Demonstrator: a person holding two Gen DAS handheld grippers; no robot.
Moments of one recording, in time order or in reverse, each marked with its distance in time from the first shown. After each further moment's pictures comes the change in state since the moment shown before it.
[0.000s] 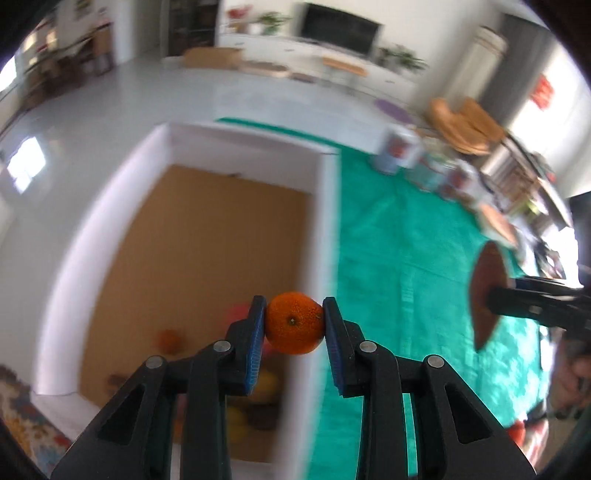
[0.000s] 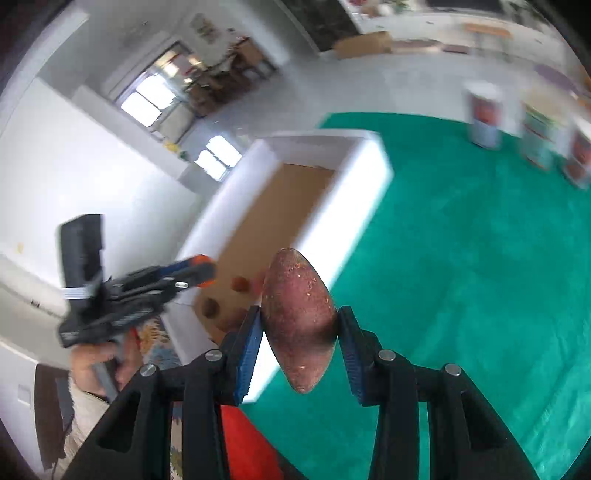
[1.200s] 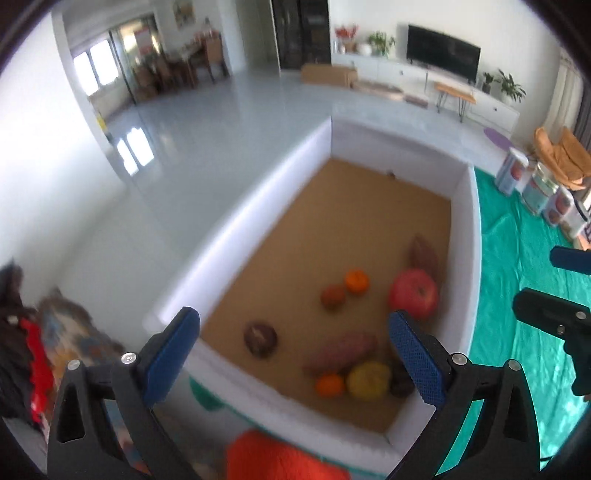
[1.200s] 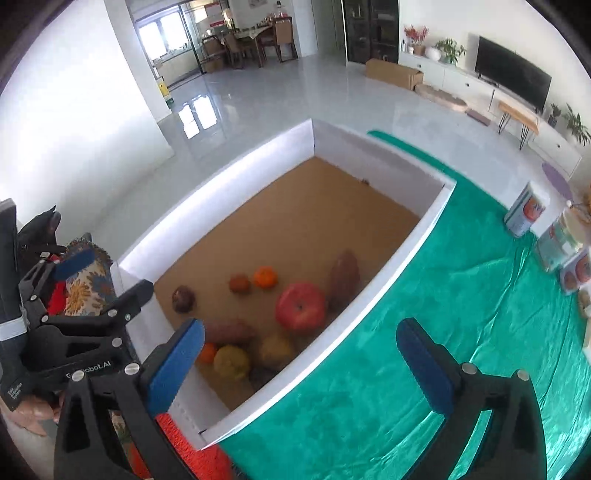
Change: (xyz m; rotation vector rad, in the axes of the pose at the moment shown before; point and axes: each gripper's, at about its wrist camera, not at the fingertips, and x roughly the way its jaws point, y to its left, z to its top) left arm -0.075 0.069 -0.094 -0.147 -0.073 0.383; right arm 0.094 0.135 -0.002 -0.288 0.042 -0.322
